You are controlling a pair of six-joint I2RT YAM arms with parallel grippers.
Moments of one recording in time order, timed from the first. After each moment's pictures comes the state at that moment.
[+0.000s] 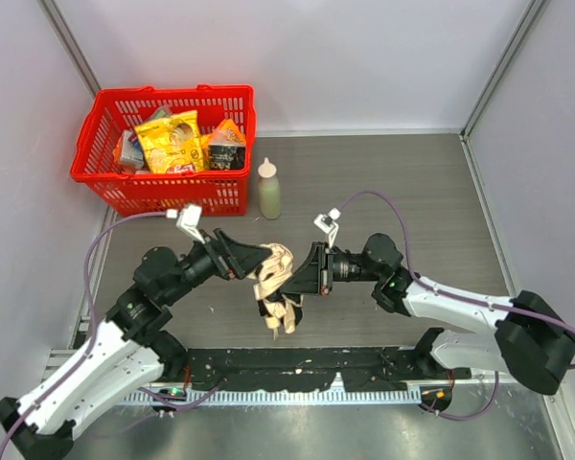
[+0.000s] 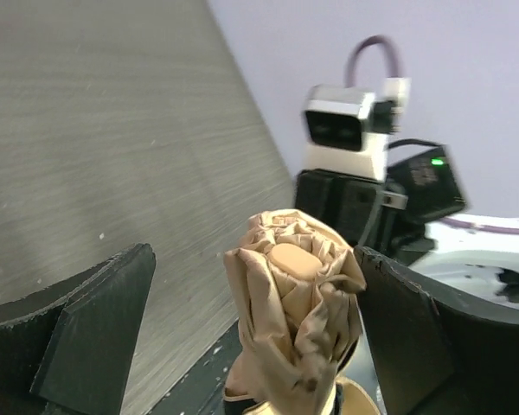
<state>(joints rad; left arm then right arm) -0.70 0.62 0.59 -0.08 0.15 -0.88 0.84 1.15 0.50 0.68 -0.68 0.92</state>
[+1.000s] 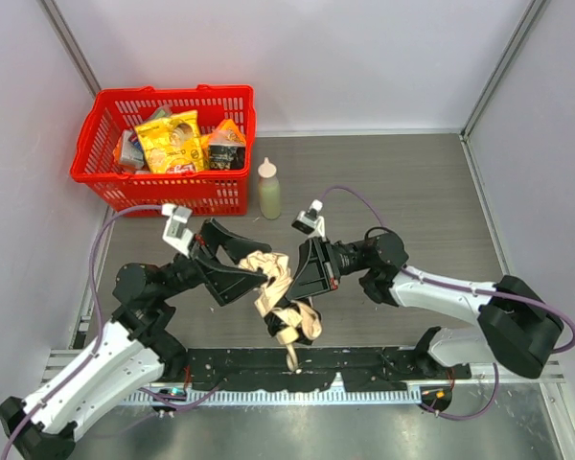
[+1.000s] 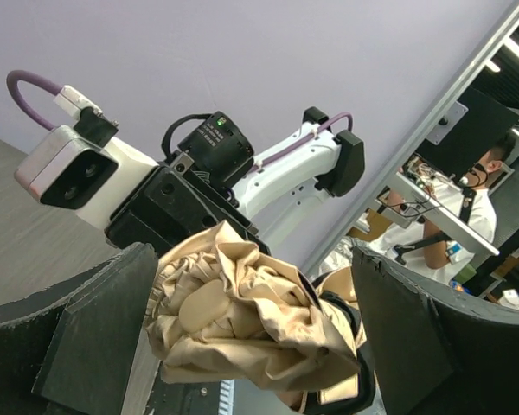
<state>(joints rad) -0.68 0.55 0.52 0.49 0.58 -0.89 0.84 1.29 0.59 1.23 -1.03 1.68</state>
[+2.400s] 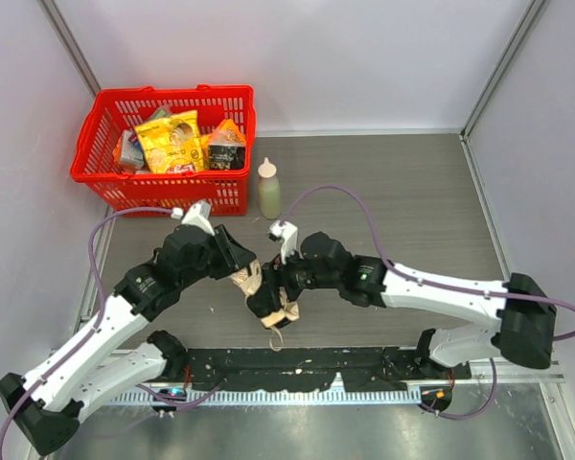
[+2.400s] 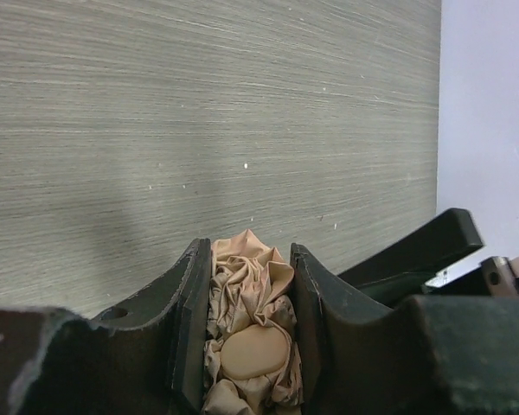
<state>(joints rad) -0.68 0.77 0.79 -0.55 -0.04 -0.91 1.10 1.27 0.89 -0.03 -0.24 0.48</state>
